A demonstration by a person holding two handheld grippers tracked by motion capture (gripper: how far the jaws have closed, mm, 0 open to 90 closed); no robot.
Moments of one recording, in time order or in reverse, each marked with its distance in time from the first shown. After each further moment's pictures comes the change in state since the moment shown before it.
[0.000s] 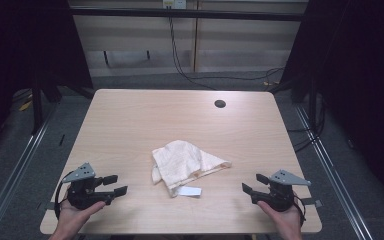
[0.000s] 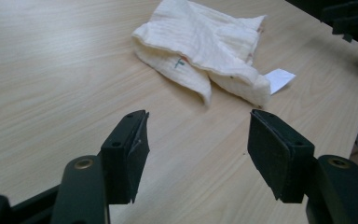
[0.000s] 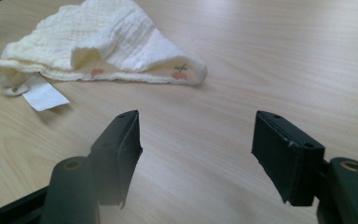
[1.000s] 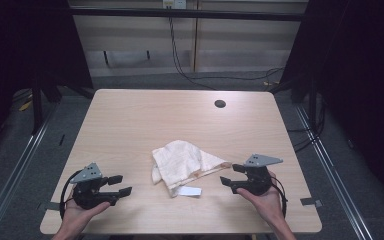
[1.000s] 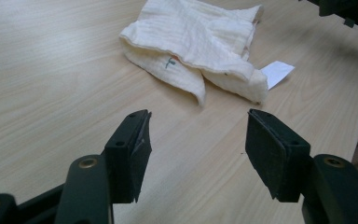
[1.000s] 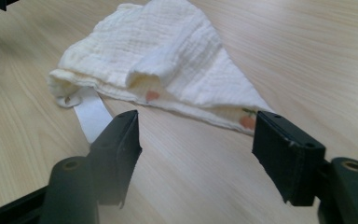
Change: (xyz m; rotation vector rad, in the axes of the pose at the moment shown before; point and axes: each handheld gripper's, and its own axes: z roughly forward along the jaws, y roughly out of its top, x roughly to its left) left arm -0.011 0.002 0.009 0.027 -0.011 0.080; right arm 0.028 0.050 0.044 0.090 0.187 -0.121
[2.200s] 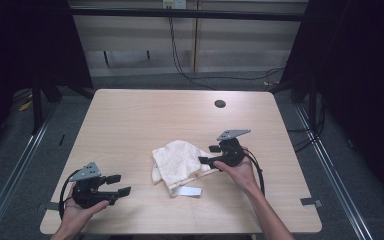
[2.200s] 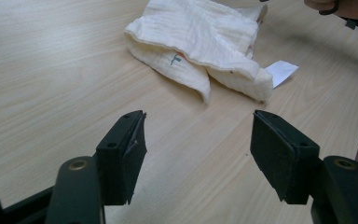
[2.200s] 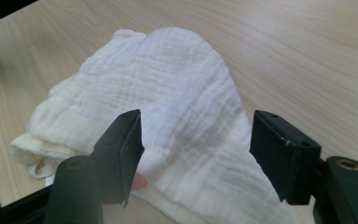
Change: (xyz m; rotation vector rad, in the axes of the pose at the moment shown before) left arm 0.007 -0.001 0.000 -0.001 -0.003 -0.023; right arm -0.022 0.055 0.080 0.070 0.111 -0.018
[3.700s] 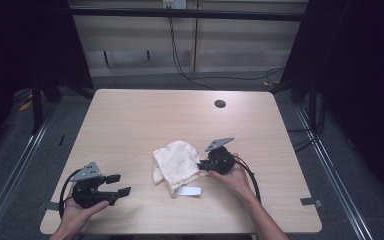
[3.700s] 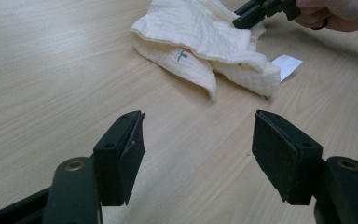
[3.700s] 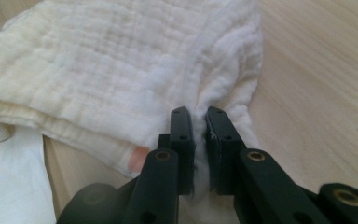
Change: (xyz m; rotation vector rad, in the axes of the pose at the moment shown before) left arm 0.000 0.000 0.001 0.013 -0.001 0.015; right arm 0.012 -0.018 0.033 0.149 -0.018 -0.087
